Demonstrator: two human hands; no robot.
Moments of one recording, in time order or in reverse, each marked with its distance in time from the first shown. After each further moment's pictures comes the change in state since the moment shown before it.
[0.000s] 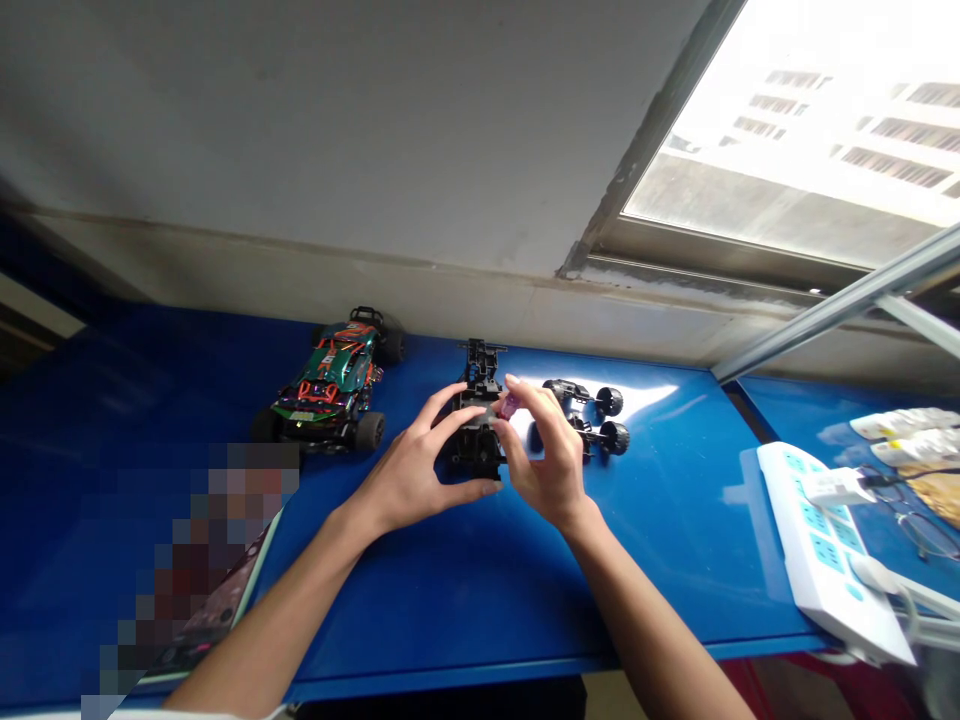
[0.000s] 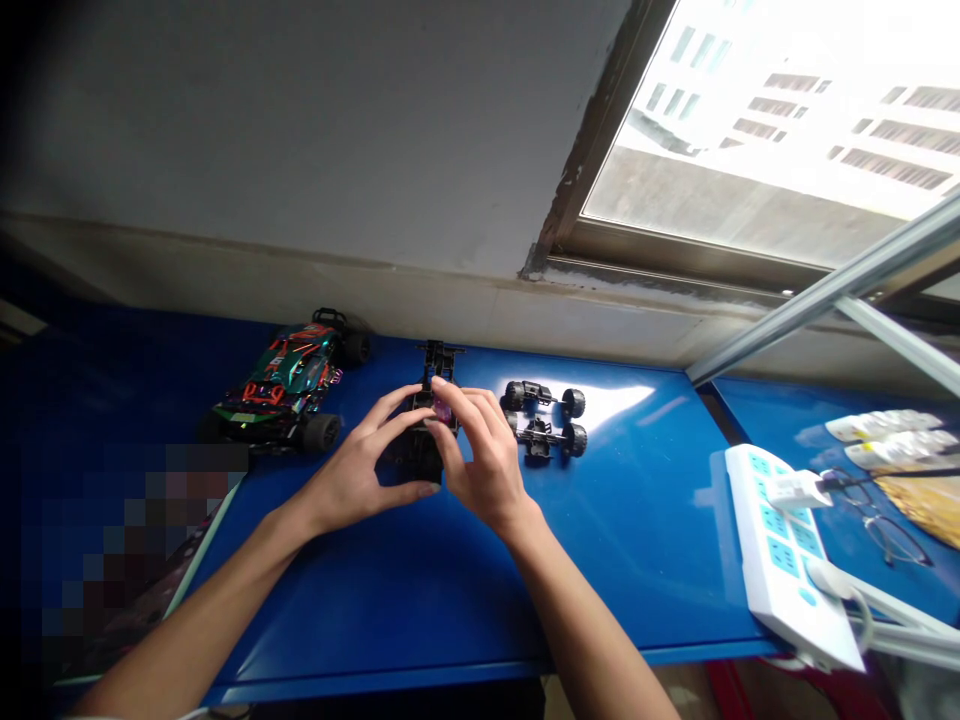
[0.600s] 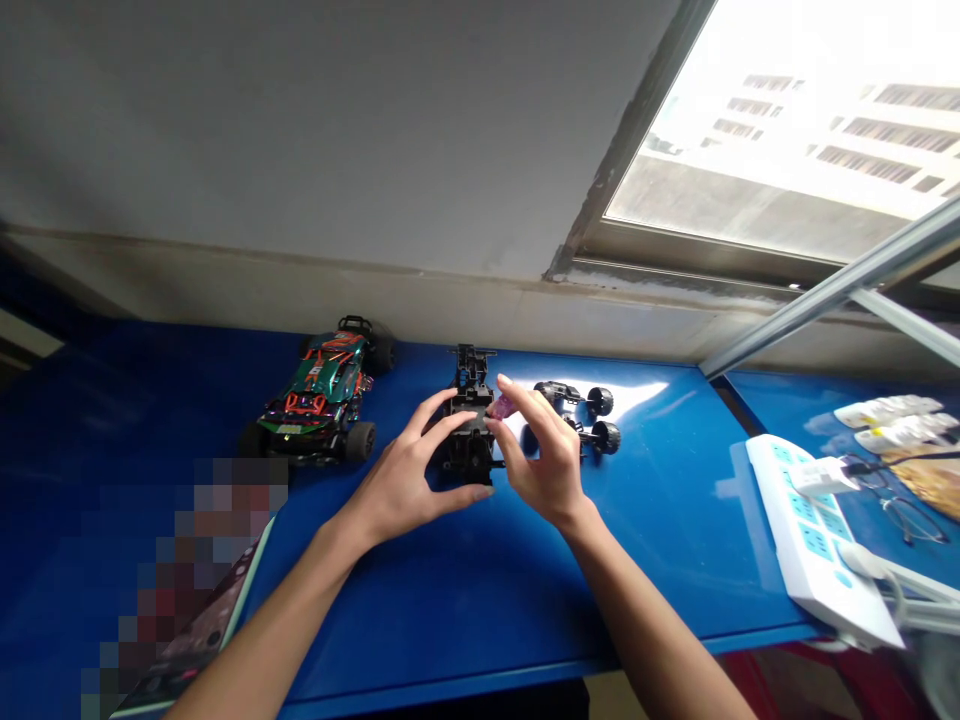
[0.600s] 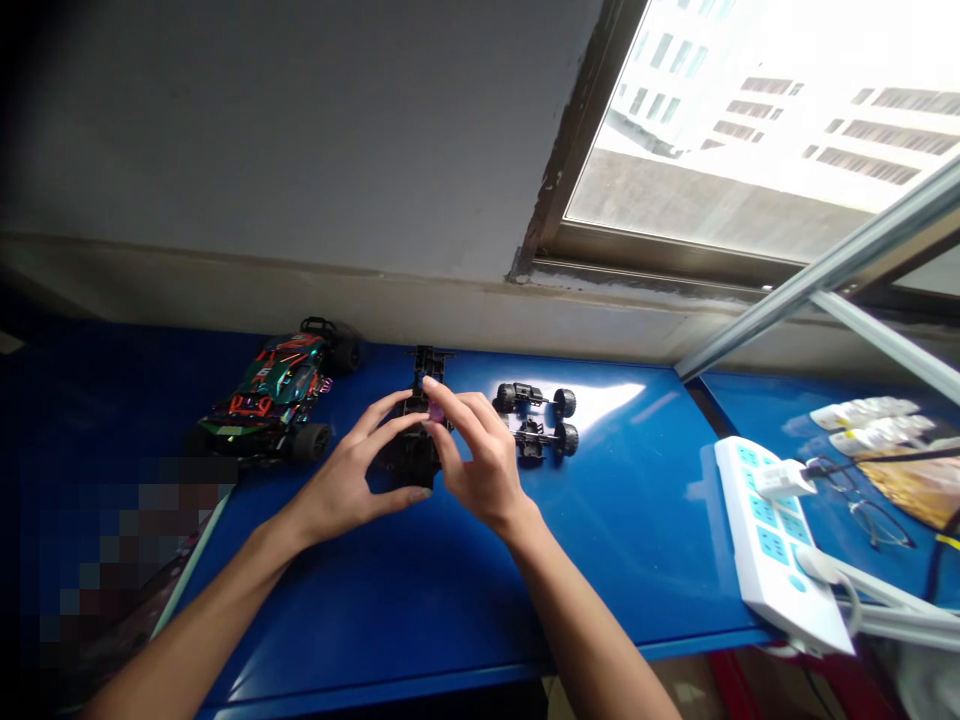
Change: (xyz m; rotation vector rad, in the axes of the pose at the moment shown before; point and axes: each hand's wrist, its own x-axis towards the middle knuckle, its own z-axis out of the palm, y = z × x) left_hand 0.000 -0.002 -0.001 0.023 -0.016 0.007; right_hand 0.003 0.002 -0.005 0.032 0.016 0.021
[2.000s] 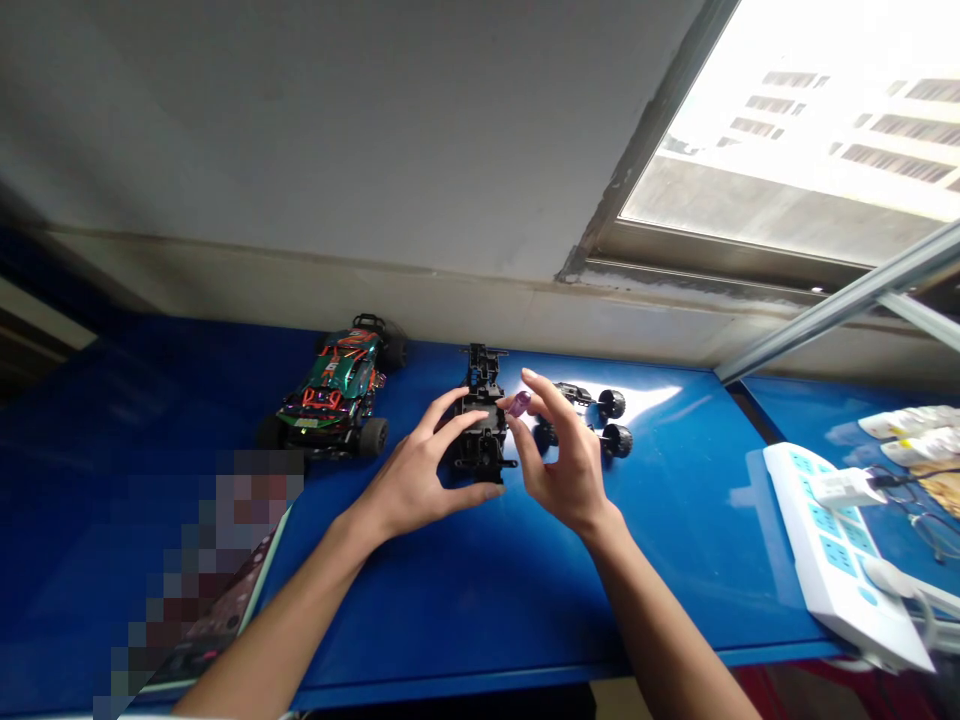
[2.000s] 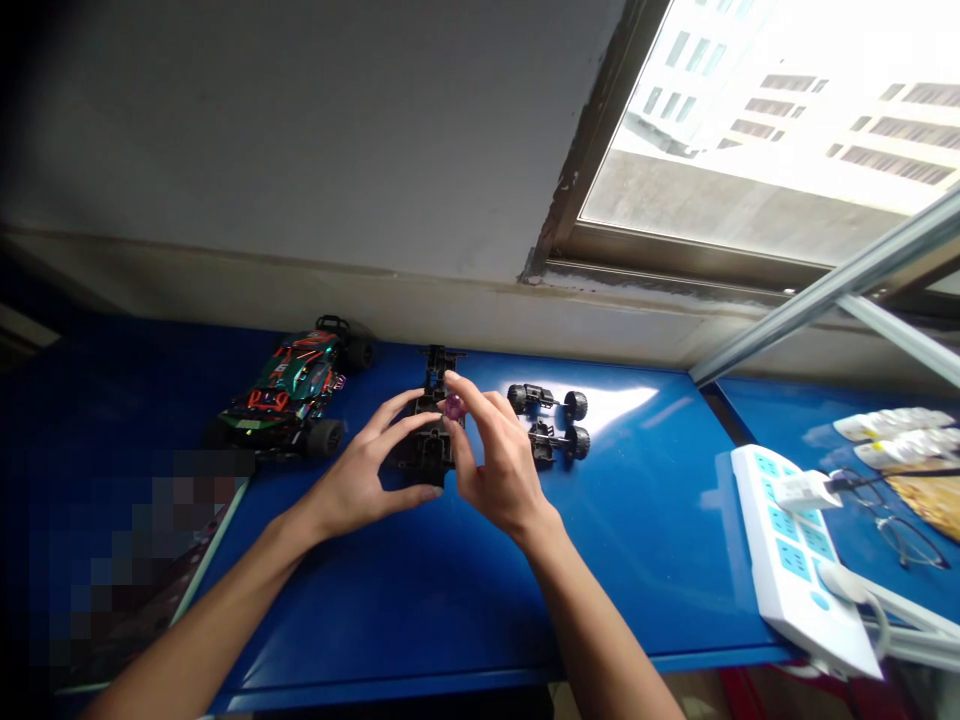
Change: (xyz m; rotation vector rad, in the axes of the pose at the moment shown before) left_hand 0.000 0.005 -0.002 -0.020 0.009 -0.021; right_hand 0.006 -0.009 -0.010 -0.102 -0.072 0.002
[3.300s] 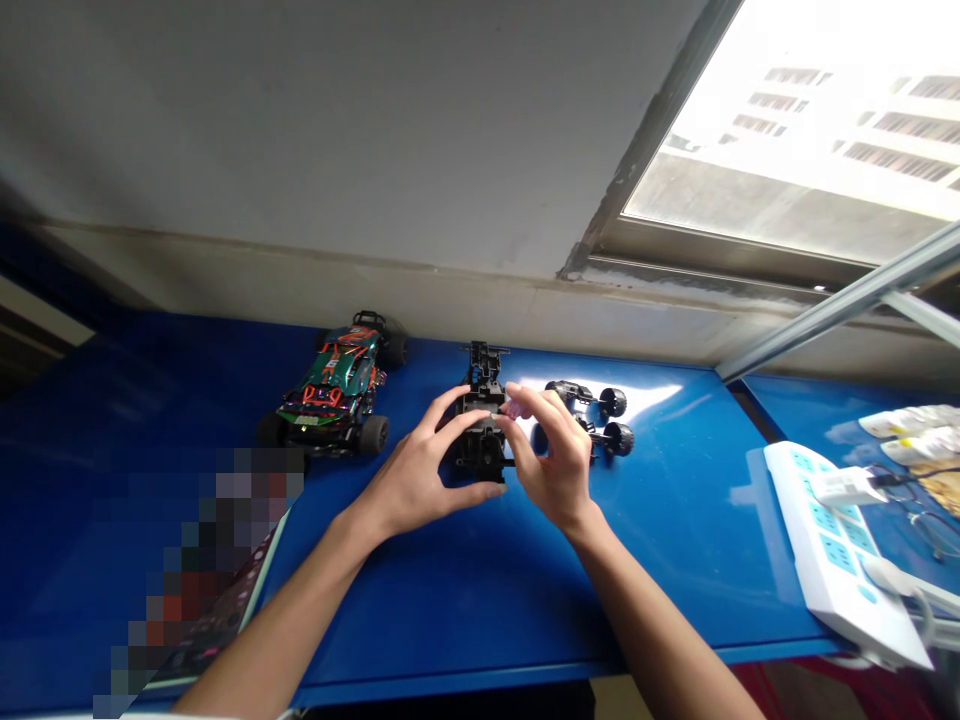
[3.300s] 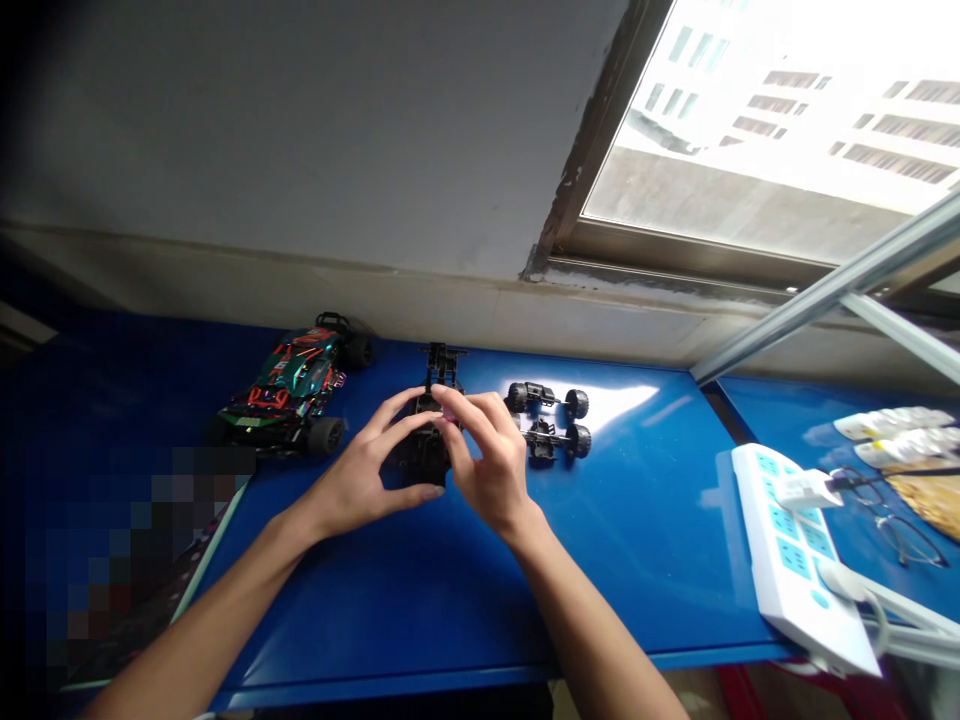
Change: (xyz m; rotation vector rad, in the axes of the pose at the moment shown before) left_hand -0.001 -0.002 0.001 -0.005 -0.015 0.003; right_hand -0.010 0.005 0.019 0.085 0.115 0.035
